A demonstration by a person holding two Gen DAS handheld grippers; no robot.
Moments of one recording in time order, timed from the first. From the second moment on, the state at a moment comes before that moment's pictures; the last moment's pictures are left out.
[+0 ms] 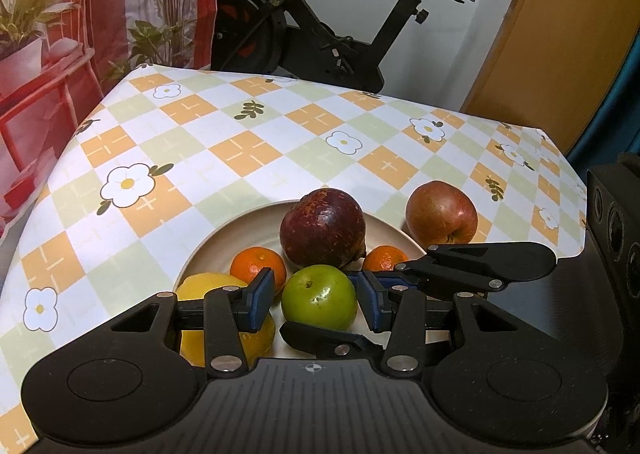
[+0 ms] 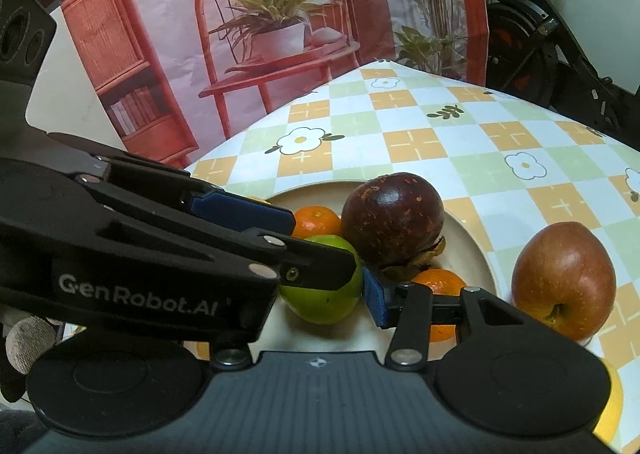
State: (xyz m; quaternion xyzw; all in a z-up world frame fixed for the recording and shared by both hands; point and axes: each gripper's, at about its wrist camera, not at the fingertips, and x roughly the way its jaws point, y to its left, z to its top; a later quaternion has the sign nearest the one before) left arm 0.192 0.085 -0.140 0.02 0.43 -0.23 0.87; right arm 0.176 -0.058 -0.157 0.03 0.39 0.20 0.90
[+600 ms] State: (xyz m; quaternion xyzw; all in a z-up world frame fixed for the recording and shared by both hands) left arm 0.184 0.079 -0.127 0.03 0.42 -0.22 0.88; right arm 0.145 -0.082 -0.137 0.04 0.36 0.21 0.91
